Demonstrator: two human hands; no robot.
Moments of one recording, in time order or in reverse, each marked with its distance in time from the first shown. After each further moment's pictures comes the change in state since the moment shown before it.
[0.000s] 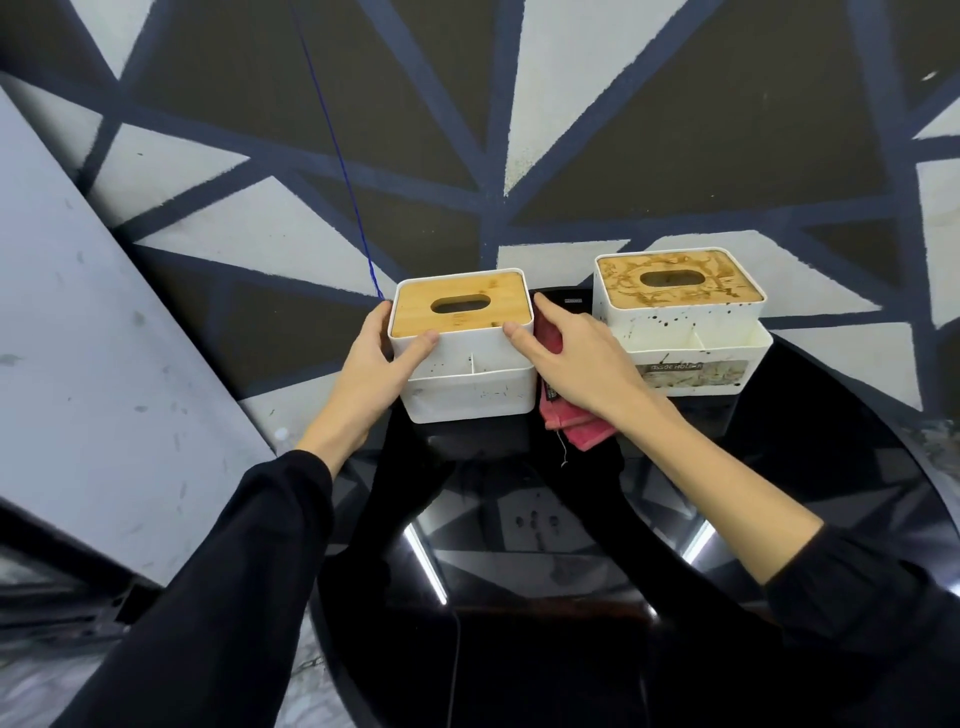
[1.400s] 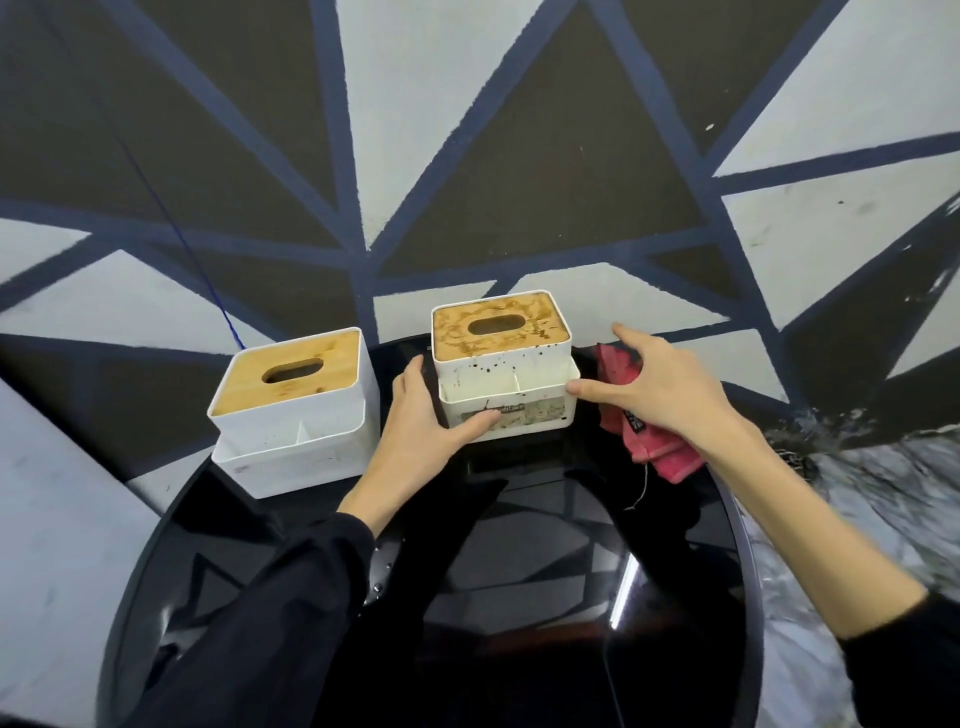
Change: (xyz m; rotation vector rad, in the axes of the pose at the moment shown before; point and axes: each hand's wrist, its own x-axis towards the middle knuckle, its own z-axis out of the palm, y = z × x) left_hand -0.015 0.060 0.193 0.280 -0.175 0.104; right_hand -0.051 0.159 -0.175 -0.162 0.079 0.307
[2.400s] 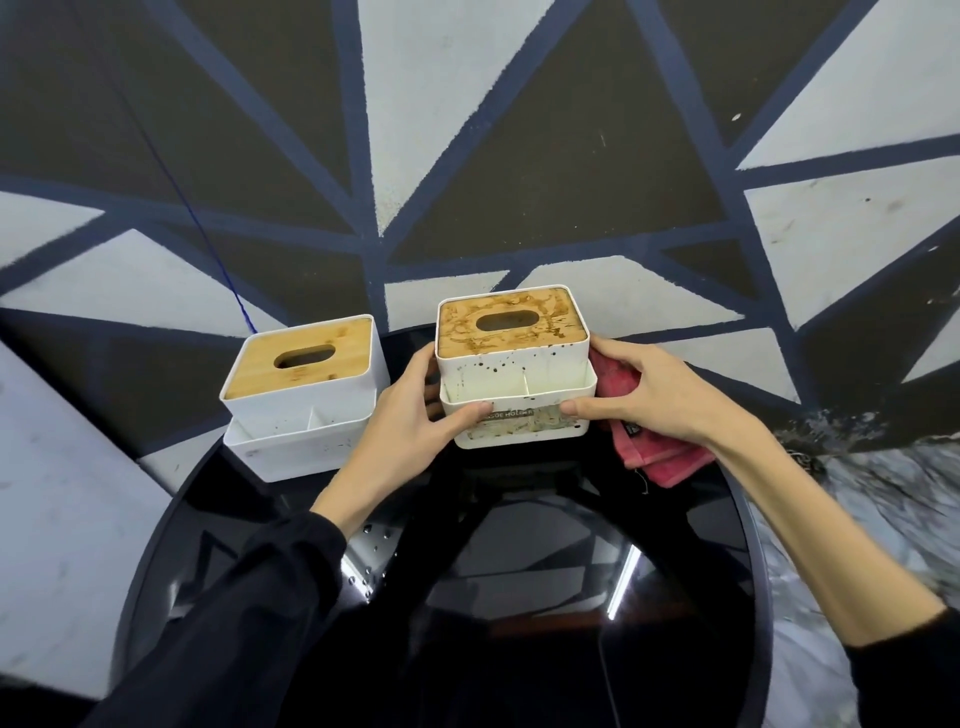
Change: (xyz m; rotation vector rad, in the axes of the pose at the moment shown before) left_hand -0.014 0.007 -0.028 -0.159 -0.095 0.152; right_hand 0.003 -0.001 0.005 0.266 -0.241 -0.276
